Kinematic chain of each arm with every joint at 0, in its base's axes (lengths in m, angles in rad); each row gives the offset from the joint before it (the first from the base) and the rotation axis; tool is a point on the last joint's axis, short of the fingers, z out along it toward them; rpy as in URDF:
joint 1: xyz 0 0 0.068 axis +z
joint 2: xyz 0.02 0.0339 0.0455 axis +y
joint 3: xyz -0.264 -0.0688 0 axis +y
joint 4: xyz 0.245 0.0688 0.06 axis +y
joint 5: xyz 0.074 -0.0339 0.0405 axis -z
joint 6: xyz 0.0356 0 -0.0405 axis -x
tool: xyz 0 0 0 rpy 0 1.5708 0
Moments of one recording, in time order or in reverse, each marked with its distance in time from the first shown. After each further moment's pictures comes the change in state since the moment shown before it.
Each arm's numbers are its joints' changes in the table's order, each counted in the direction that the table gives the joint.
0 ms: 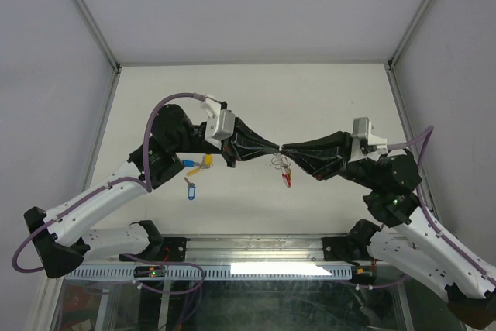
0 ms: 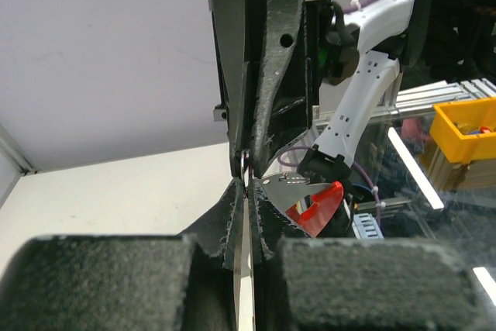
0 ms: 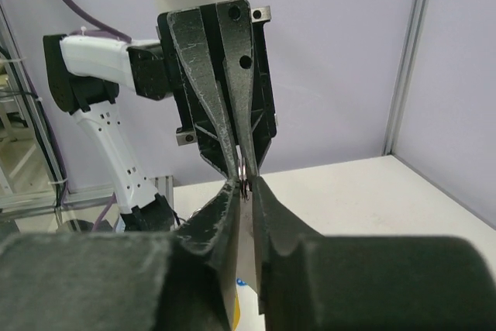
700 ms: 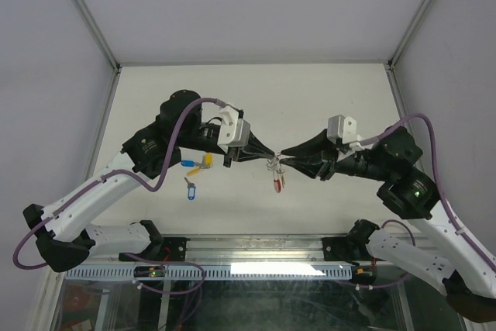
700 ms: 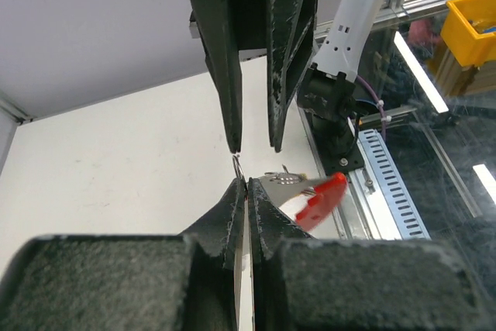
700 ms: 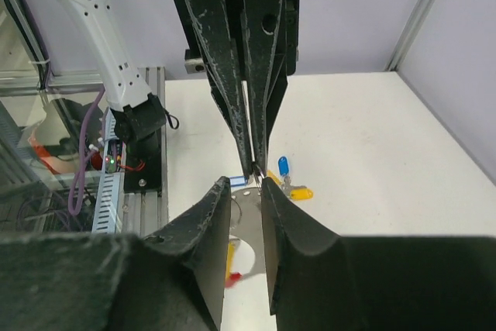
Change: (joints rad) left arm 0.000 0.064 -0.220 0.539 0.024 -0.348; right arm 0.000 0.086 -0.328 0.657 -0.107 0.352
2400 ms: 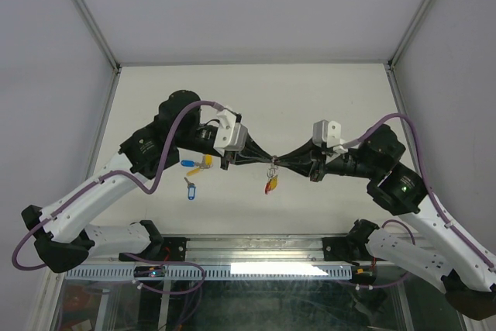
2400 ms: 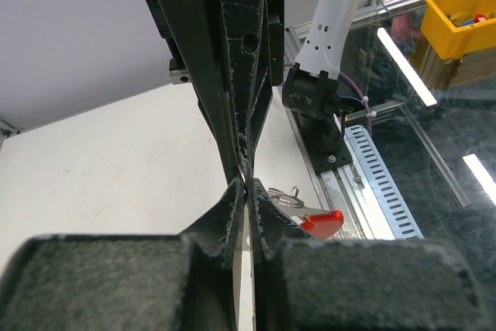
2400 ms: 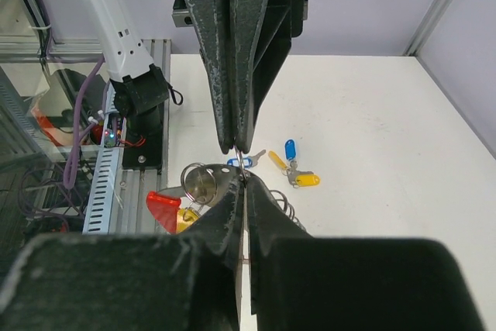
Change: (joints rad) left arm 0.000 -0.003 -0.007 0.044 0.057 -0.035; right arm 0.000 0.039 0.058 0.005 -0.052 0.071
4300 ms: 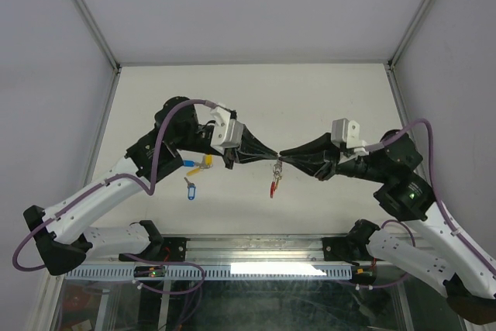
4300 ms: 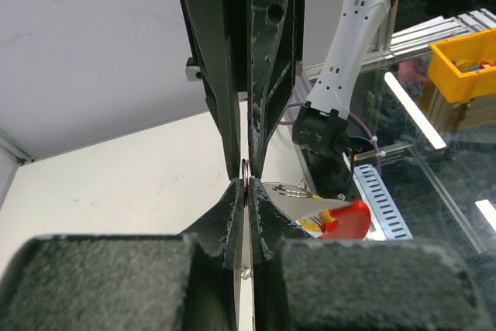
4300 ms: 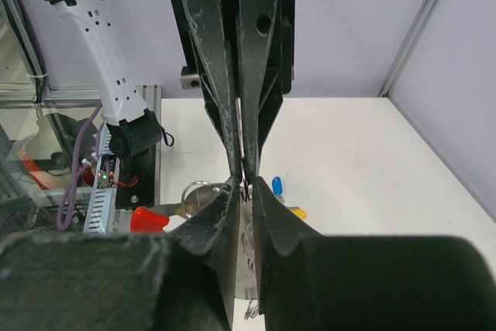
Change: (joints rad) left arm 0.000 -0.030 0.108 -0.277 -0.020 0.140; right arm 0.001 -0.049 0.010 -0.113 0.041 -0.081
